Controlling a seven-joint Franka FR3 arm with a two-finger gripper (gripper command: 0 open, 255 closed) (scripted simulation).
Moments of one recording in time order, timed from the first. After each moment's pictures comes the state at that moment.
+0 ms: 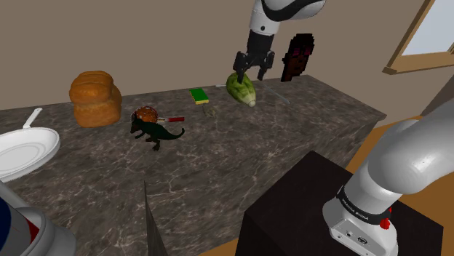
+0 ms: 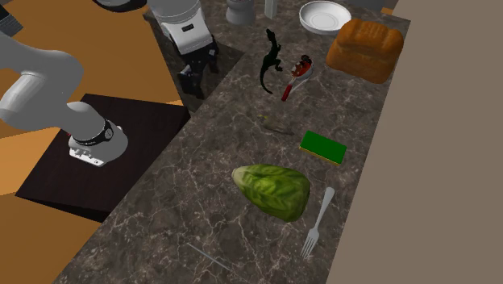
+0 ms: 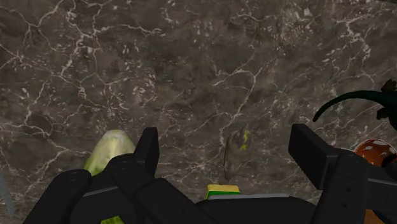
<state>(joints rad) -0.02 -0.38 0.11 -2.25 0.07 1.99 0.24</state>
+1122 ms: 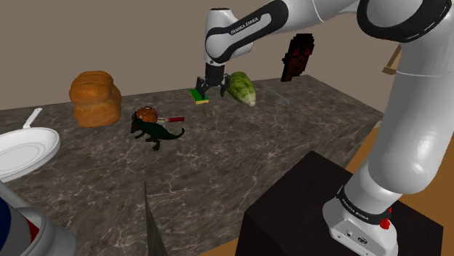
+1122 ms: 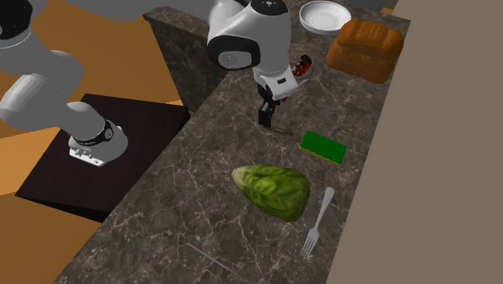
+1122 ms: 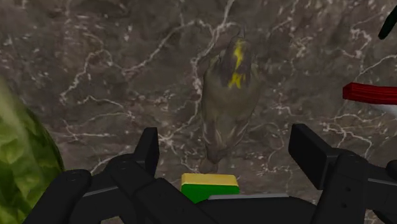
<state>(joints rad) 0.00 0.27 0.15 -1.83 -0.06 2.20 0.40</state>
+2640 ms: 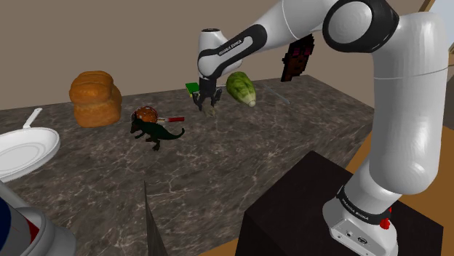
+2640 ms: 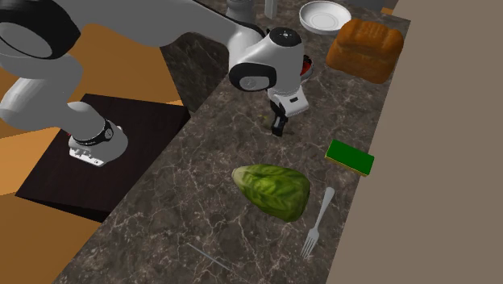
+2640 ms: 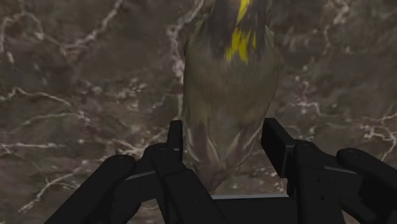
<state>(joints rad) 0.02 0.47 0.14 -1.72 -0.10 2.28 0.43</state>
